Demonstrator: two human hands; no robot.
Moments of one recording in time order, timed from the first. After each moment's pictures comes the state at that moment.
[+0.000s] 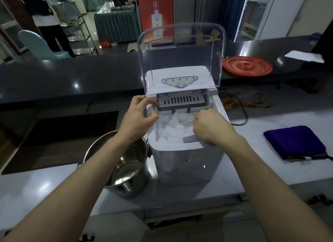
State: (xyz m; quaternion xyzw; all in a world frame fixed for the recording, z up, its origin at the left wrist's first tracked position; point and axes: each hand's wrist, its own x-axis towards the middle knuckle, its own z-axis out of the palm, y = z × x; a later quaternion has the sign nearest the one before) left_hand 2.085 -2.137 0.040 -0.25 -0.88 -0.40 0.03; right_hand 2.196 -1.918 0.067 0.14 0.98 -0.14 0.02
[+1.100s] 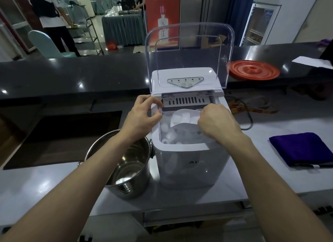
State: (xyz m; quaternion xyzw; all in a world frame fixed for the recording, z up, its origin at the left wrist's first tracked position) left_hand 2.072 -2.140 0.028 -0.26 -0.88 -0.40 0.04; right_hand 2.189 -1.917 0.075 0.18 0.97 -0.16 -0.07
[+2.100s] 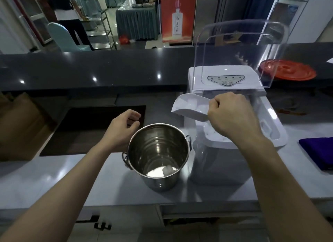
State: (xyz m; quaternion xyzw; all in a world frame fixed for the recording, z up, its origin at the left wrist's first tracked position) left_hand 2.056 -2.322 -0.001 -0.16 -0.91 -0.39 0.00; right_hand 2.196 -2.028 0.120 0.15 0.95 -0.17 -0.19
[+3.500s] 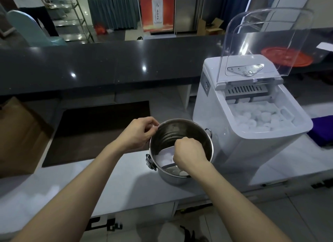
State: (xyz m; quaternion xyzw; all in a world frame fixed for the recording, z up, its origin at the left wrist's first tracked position) left_hand 2.027 -2.347 -0.013 -0.33 -0.88 -0.32 -0.11; right_hand 2.160 -2.186 -0.005 0.10 0.99 -0.05 0.09
